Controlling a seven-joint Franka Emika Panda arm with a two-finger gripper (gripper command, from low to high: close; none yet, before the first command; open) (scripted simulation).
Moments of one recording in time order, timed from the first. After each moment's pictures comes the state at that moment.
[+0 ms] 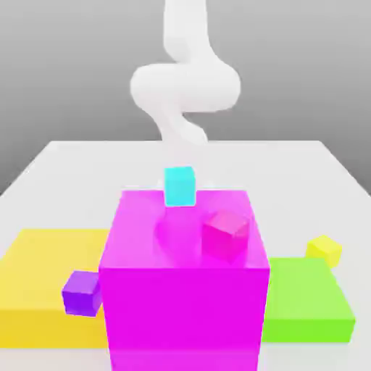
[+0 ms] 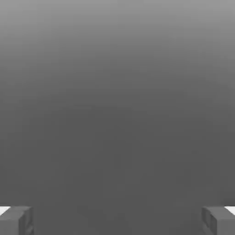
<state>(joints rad) 0.08 -0.72 0.00 -2.35 0.00 2.35 0.69</state>
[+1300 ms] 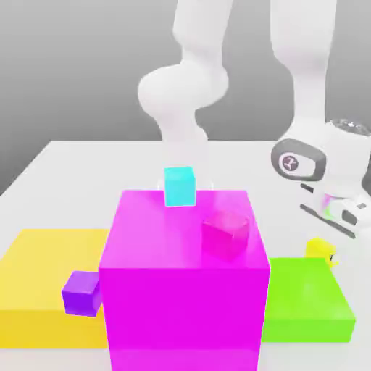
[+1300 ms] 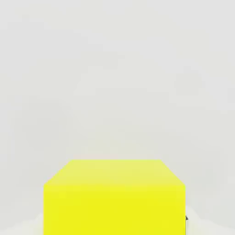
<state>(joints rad) 0.84 0.29 0.06 -2.75 -0.16 3.03 -0.28</state>
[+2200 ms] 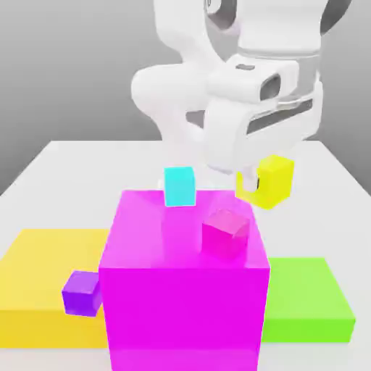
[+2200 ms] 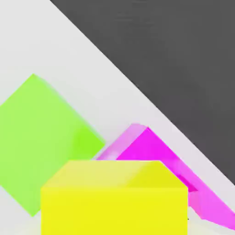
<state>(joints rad) 0.31 -0.26 -0.16 -2.33 -0.04 2.07 0.33</state>
